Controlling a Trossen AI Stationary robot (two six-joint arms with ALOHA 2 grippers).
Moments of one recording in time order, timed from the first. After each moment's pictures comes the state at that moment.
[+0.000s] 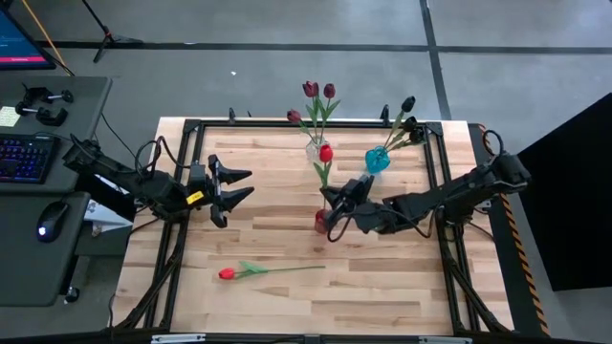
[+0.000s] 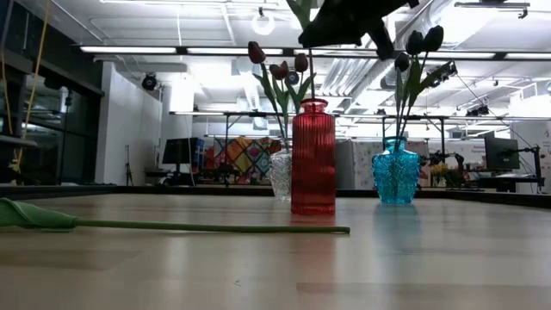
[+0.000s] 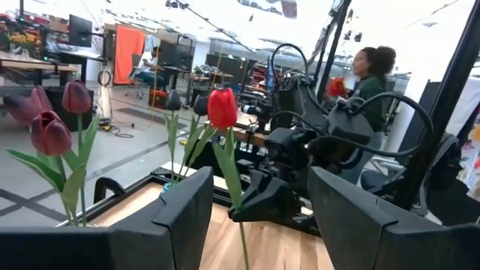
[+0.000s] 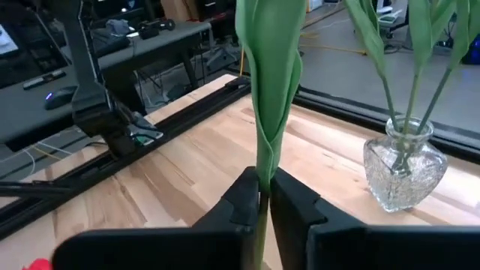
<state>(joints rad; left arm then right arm) -0.43 0.79 0.65 0.29 -0.69 -0.12 0.30 1.50 0.98 0.12 0.88 0.56</state>
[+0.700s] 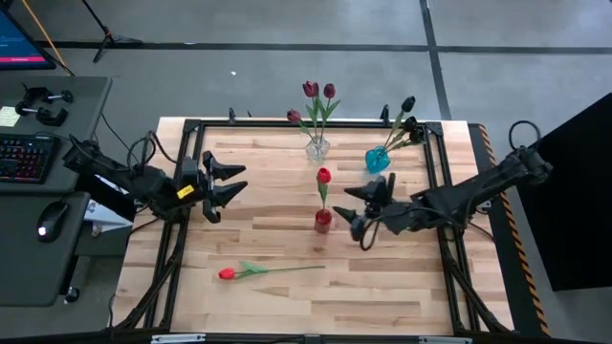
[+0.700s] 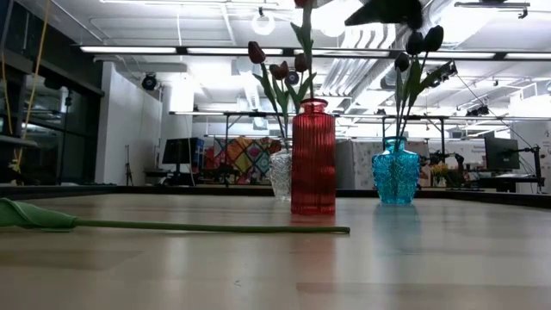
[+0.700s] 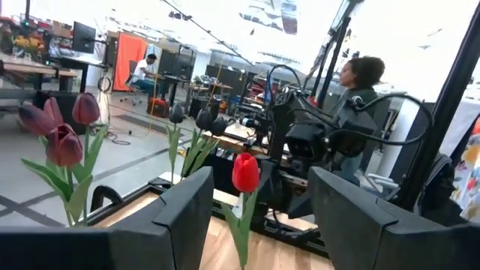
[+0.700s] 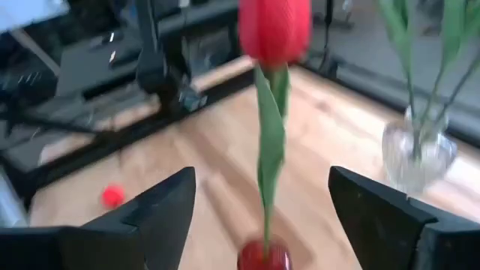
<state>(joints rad) -0.43 0.73 0.65 0.29 -0.70 -0.12 0.39 1.28 0.99 -0.16 0.75 0.57</state>
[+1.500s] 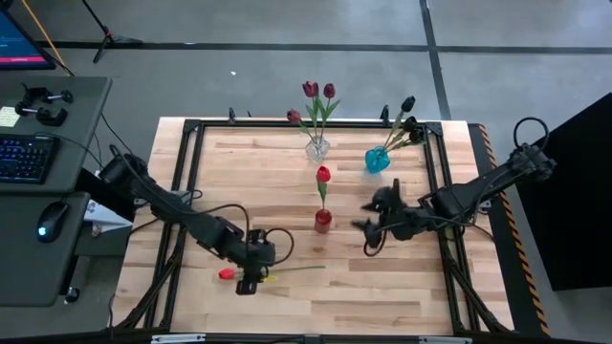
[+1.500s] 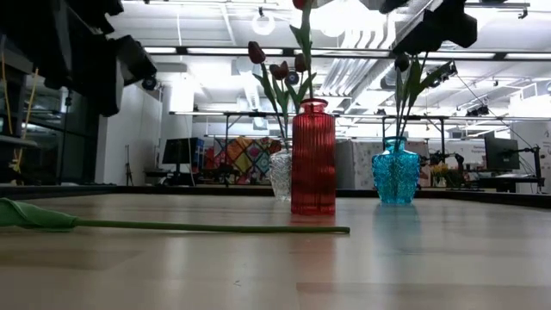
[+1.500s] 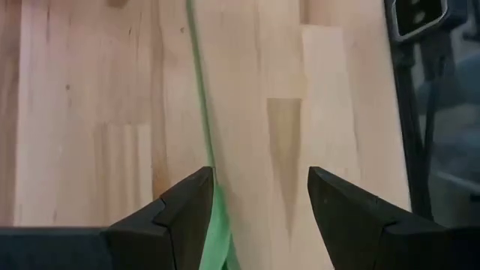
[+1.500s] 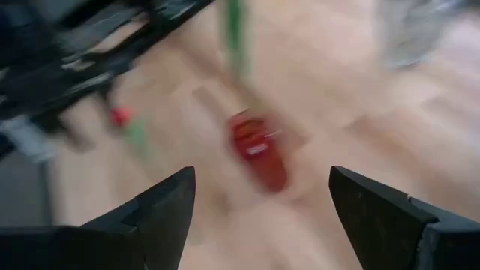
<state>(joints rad) -0.53 1.55 1.00 -0.47 -0.04 -0.49 0.45 1.19 0.99 -0.60 0.59 0.95</state>
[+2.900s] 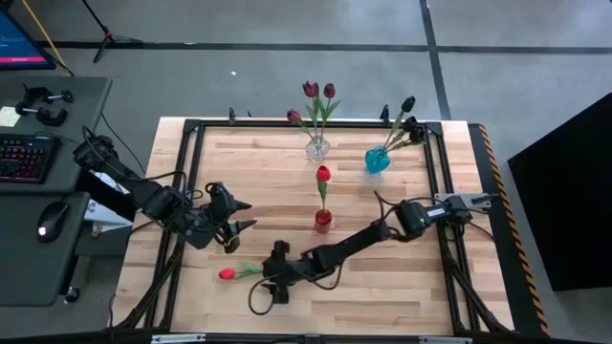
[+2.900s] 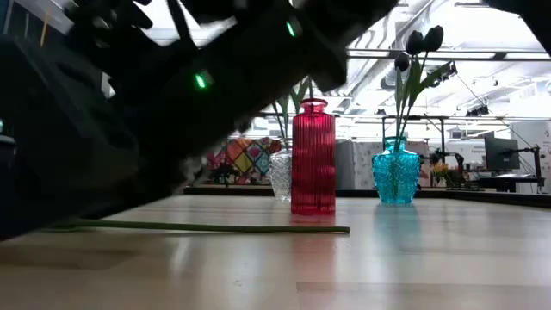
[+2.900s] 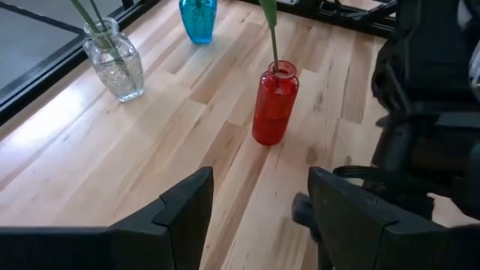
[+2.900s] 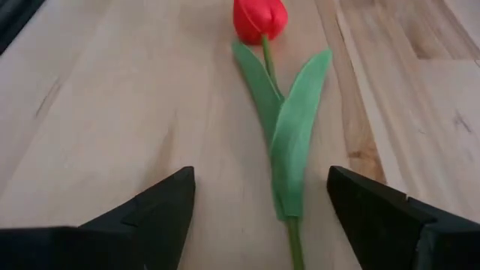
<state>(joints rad) -0.59 1.07 0.94 -0.70 -0.74 -0.71 0.37 2.48 1.78 0.04 0.25 0.21</state>
